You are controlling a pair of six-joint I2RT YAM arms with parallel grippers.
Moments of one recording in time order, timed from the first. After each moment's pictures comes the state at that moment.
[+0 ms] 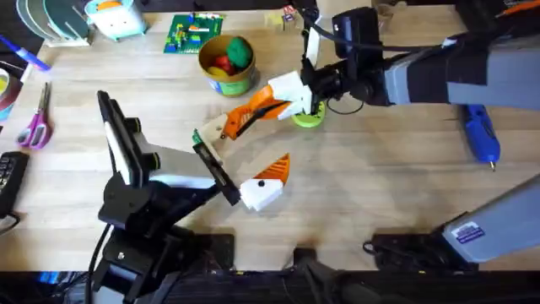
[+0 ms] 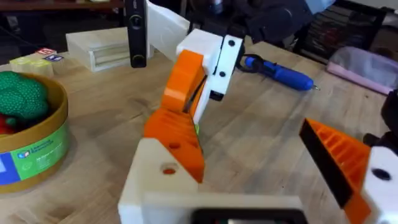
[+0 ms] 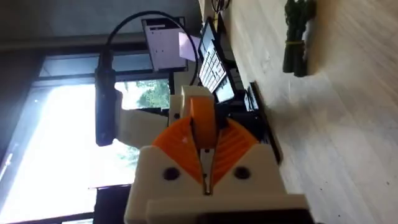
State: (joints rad) left arm -0.30 0.02 0.01 -0.05 0.63 -0.14; right arm 0.44 1.81 0.96 0.24 -1.37 0.89
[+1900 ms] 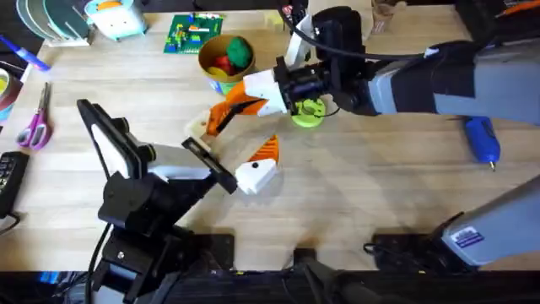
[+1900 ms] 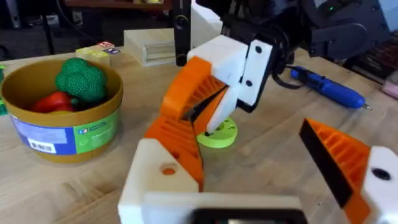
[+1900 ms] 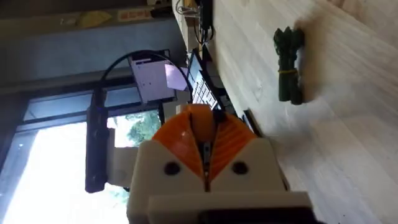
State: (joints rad) left arm -0.30 0.02 0.01 -0.05 0.45 -0.16; right arm 0.55 1.81 0.96 0.39 -1.07 1.13
